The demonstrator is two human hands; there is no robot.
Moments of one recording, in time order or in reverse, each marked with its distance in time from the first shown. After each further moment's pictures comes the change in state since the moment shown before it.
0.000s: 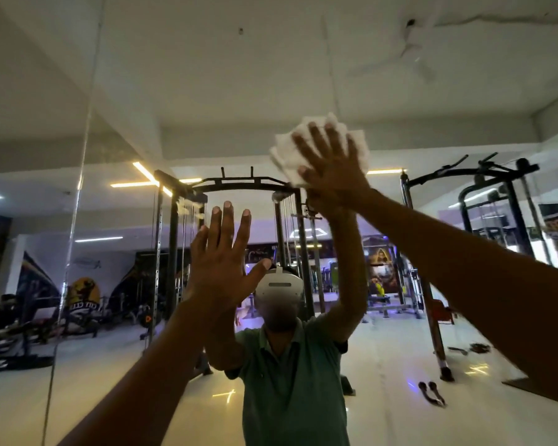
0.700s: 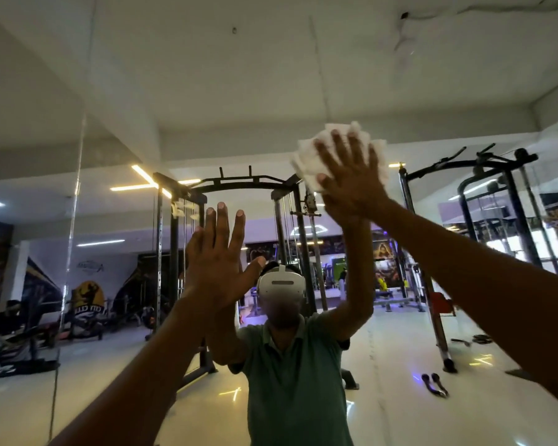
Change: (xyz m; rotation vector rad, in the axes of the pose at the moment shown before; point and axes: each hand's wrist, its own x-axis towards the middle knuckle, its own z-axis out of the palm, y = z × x) left_hand 0.000 0.003 0.000 0.040 -0.051 -0.026; right_hand -0.041 0.033 -0.003 0.011 0.013 0.098
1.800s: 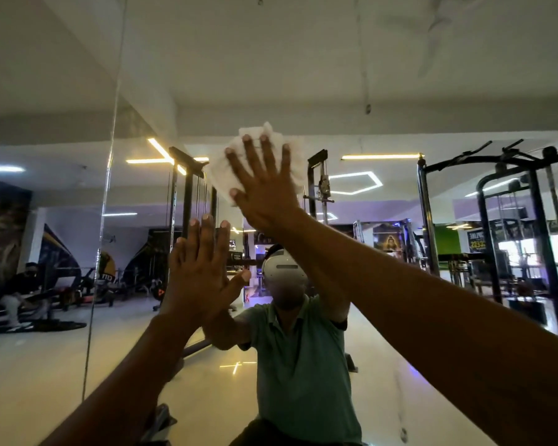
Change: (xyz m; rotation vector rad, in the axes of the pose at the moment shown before) left_hand -0.092 -0.051 0.009 0.041 -0.050 -0.077; right_hand -0.006 -0.209 0.039 -0.018 0.057 -0.212
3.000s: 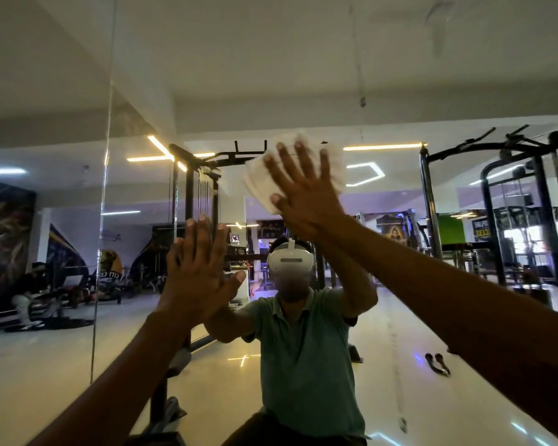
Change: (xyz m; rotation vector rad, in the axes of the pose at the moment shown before) left_hand -0.003 -0.010 0.002 -0.006 -0.007 0.077; right_hand -0.050 0.061 -0.011 0.025 -0.057 0.012
